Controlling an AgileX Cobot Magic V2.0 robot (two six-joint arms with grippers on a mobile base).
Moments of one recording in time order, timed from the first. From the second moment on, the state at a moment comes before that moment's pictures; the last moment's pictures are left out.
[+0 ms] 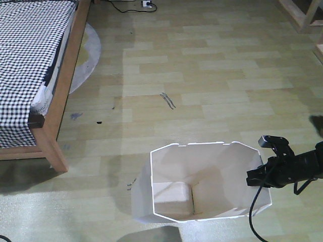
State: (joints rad) left arm 0.01 -0.02 0.03 0.03 0.08 0.00; right arm -0.29 2.24 -0.75 1.37 0.55 -1.76
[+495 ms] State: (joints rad) left arm 0.01 -0.02 0.03 0.03 0.08 0.00; right arm -0.29 2.24 -0.75 1.37 0.55 -1.76
